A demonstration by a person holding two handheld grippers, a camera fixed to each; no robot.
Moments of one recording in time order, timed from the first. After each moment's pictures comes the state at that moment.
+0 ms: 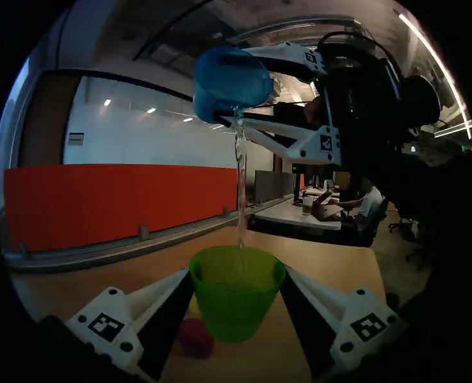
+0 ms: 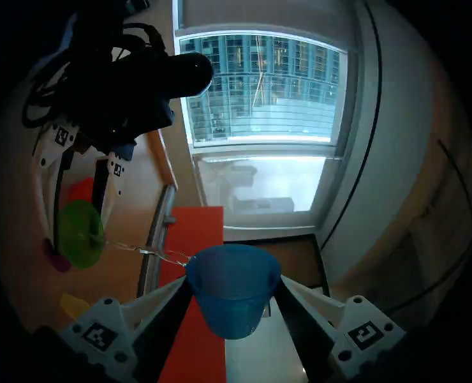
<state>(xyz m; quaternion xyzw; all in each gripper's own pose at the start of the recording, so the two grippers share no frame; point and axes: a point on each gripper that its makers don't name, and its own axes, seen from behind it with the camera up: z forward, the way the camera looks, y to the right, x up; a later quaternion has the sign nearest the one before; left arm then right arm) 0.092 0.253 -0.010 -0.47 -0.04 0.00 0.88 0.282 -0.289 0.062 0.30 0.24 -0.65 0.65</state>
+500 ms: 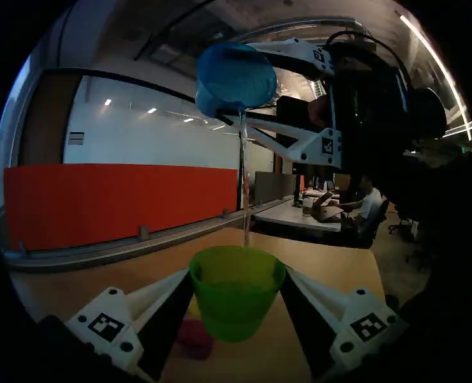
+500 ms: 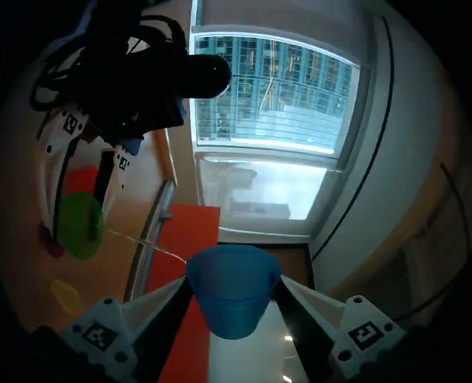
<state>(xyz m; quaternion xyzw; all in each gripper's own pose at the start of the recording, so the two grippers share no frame) 0.092 0.254 -0.007 -0.47 -0.04 -0.01 0.88 0.287 -0.295 0.058 0.28 0.26 -0.68 0.62</state>
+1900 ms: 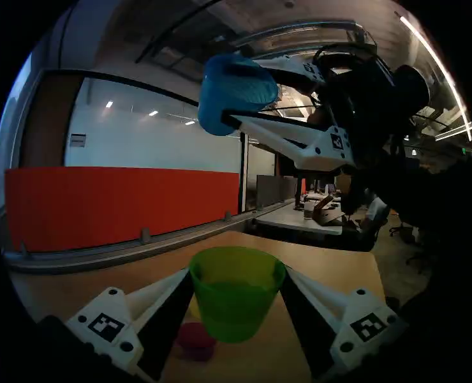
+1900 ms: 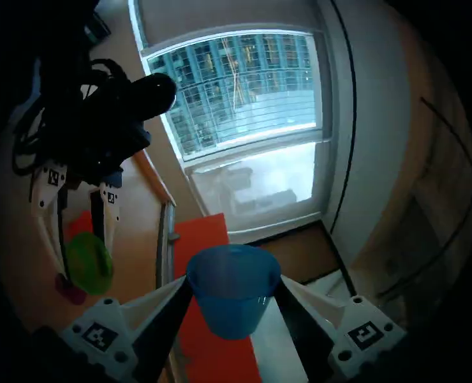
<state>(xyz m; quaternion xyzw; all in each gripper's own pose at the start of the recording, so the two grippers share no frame) 0.101 0.252 -0.006 -0.47 -0.03 -0.01 0.88 0.279 -0.289 0.050 0.34 0.21 -0.55 0.73</state>
